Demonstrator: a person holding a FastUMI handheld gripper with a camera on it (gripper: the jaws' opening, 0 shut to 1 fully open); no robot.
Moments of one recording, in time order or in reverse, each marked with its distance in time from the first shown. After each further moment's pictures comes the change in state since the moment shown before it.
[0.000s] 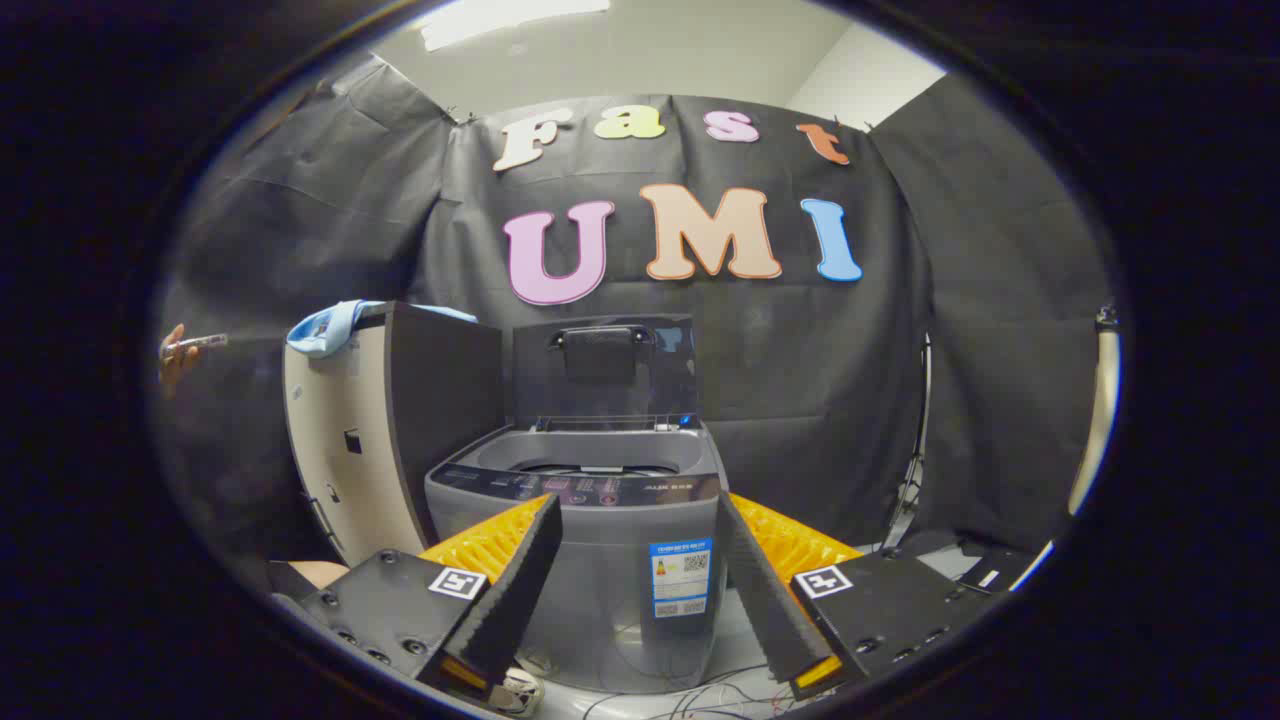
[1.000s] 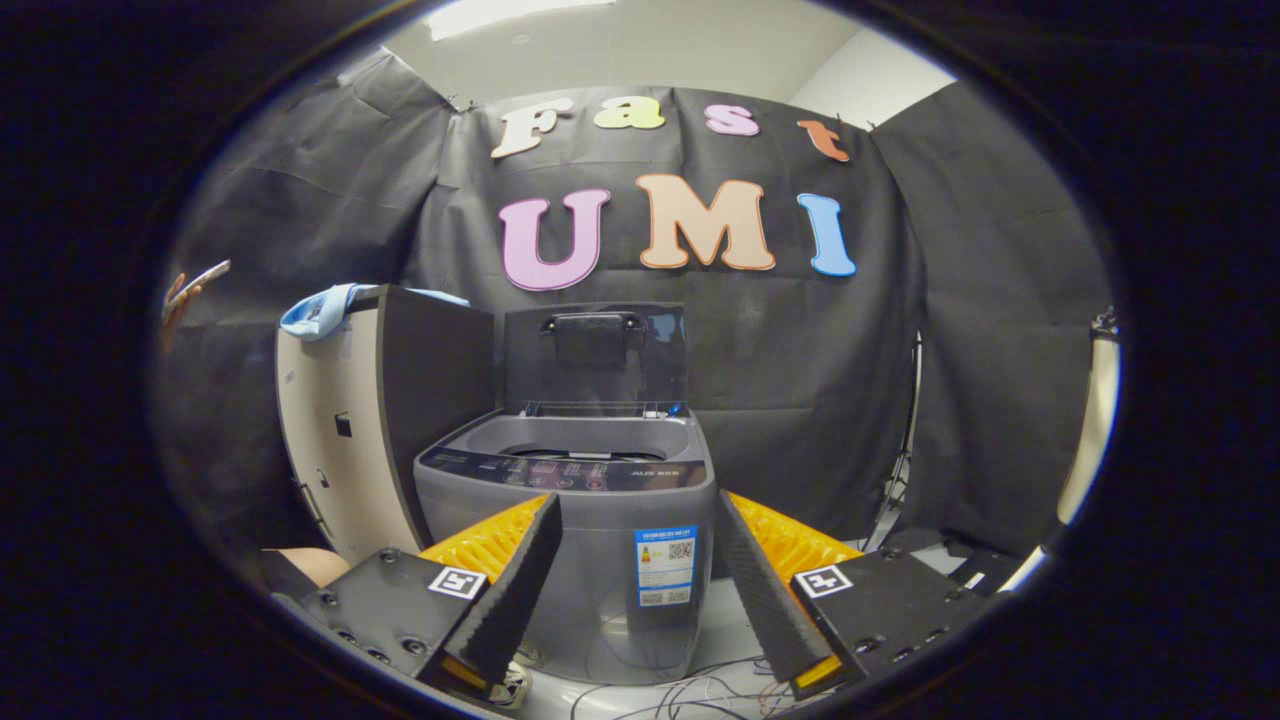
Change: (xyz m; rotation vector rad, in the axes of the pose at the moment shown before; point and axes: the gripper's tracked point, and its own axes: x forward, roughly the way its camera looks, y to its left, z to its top) arm -0.006 -0.006 -0.002 -0.033 0.015 -0.017
